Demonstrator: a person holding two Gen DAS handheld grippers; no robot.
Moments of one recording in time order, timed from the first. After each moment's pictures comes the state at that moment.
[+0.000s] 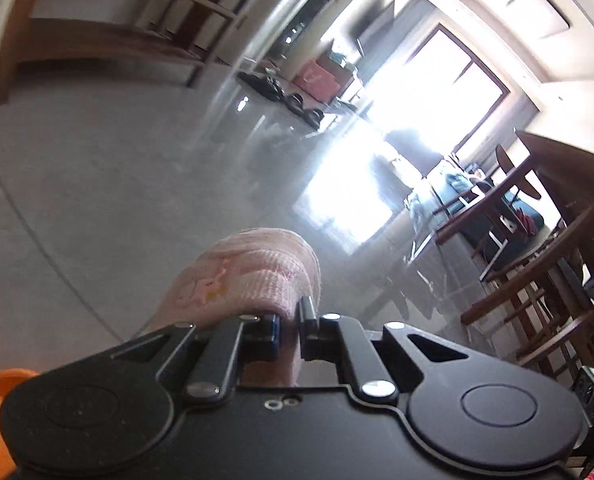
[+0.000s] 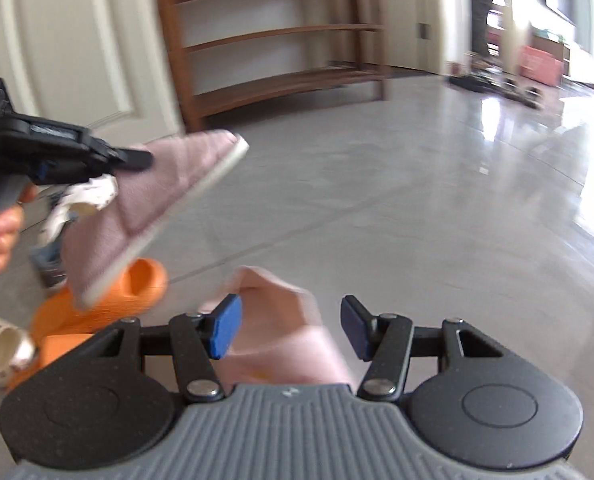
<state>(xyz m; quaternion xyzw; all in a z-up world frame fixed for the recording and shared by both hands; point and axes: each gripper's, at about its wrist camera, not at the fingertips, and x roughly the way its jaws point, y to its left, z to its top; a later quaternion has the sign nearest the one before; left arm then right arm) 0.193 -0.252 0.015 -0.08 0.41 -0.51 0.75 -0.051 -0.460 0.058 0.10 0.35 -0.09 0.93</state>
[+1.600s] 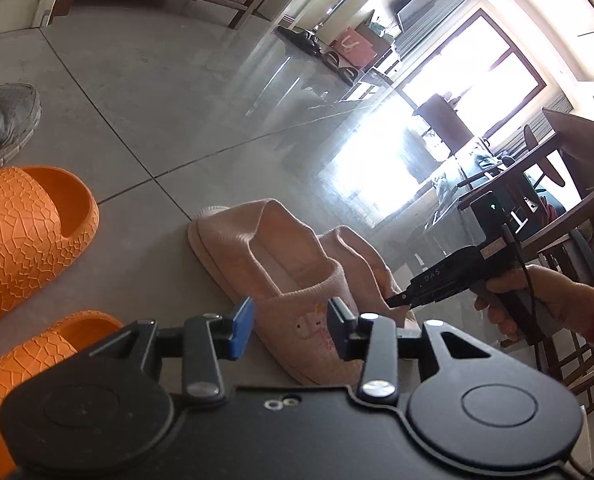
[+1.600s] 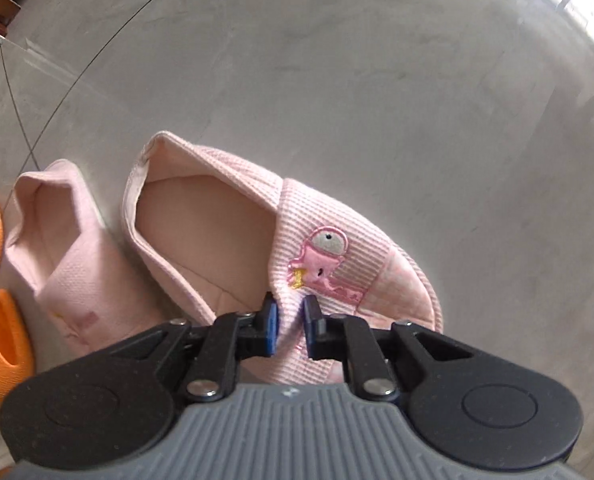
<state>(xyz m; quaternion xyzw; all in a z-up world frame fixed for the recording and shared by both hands) 0.098 -0.167 -0.026 -0.10 0.47 -0.45 0.75 0.023 -0.583 -0.034 0.24 0.67 -0.14 0.69</state>
